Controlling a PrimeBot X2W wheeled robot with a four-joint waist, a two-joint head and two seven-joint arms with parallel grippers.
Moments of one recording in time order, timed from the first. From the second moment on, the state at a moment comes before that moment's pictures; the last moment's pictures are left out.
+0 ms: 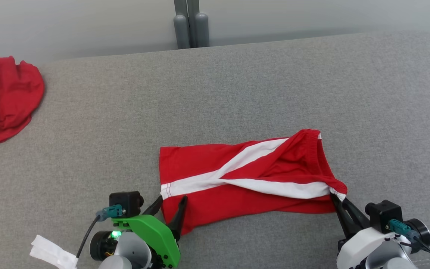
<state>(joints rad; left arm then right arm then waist) -0.12 0.05 -0.30 0.29 -0.51 -0.09 0.20 -0.03 -0.22 0.20 0.28 0.22 0.13 -0.15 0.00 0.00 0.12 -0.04</state>
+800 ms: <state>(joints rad) -0.17 0.05 -0.30 0.33 -0.55 -0.04 0.21 -0.06 -0.22 0.22 0.30 0.22 0.13 -0.18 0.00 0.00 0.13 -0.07</state>
